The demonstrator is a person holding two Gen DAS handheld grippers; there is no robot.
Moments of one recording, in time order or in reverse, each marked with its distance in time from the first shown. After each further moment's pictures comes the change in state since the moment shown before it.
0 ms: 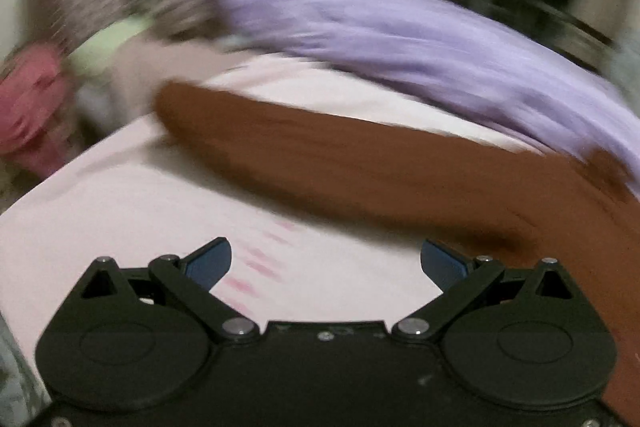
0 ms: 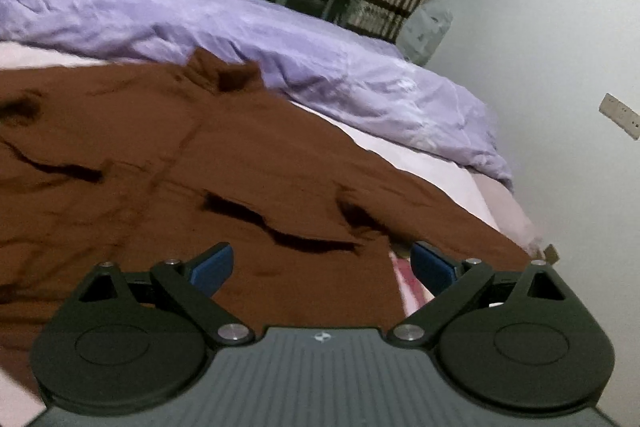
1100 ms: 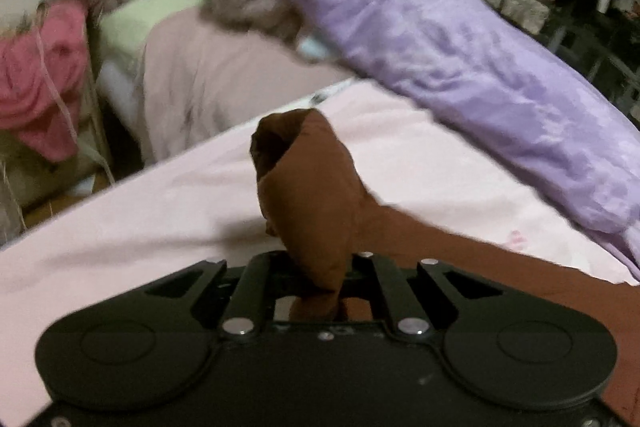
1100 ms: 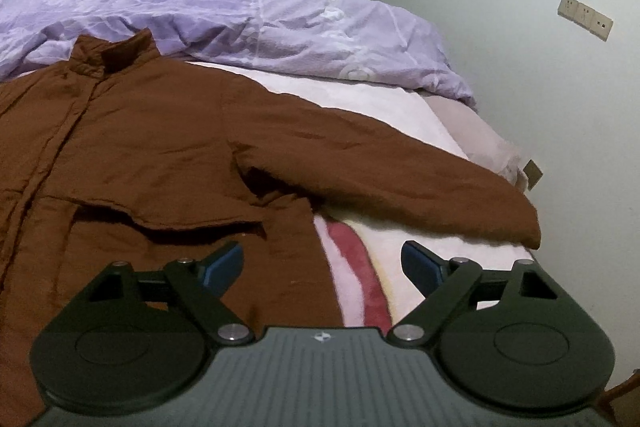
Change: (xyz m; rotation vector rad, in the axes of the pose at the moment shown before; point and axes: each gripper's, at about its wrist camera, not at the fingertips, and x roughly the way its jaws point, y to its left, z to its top) left arm 0.120 0.039 0.110 -0.112 -0.026 0.073; right arm 0.079 -0.076 -0.015 0.226 0.151 -0.067
